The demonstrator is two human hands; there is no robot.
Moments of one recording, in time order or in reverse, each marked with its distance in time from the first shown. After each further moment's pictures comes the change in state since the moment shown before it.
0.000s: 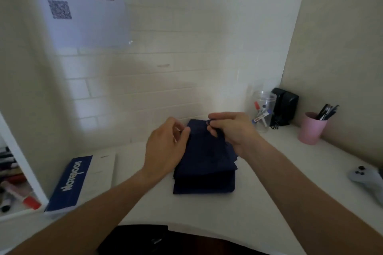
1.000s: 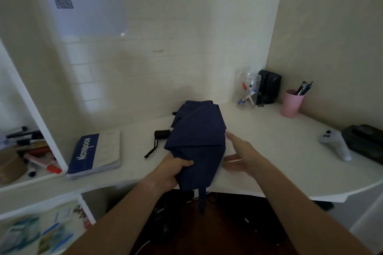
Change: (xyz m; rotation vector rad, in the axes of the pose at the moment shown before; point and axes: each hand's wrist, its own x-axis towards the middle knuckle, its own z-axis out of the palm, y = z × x) left_hand -0.112 0.006 0.015 -0.915 -0.487 -1.059; right_hand -0.082 0.086 -0.073 -0.245 0.104 0.361
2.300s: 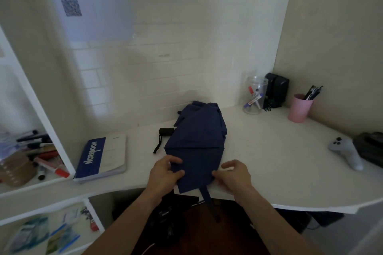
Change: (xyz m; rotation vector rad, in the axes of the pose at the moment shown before) left_hand 0.004 -0.014 -0.042 0.532 0.230 0.386; right_hand 0.018 0.058 0.034 -0.169 0.123 -0.108
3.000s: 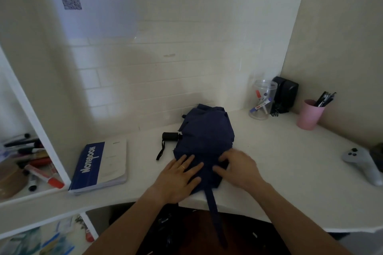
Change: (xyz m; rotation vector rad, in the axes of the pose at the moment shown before) left_hand 0.061 -0.022 0.002 1.129 -0.363 0.499; right_hand 0.061 -0.029 0.005 -0.931 0.036 -0.718
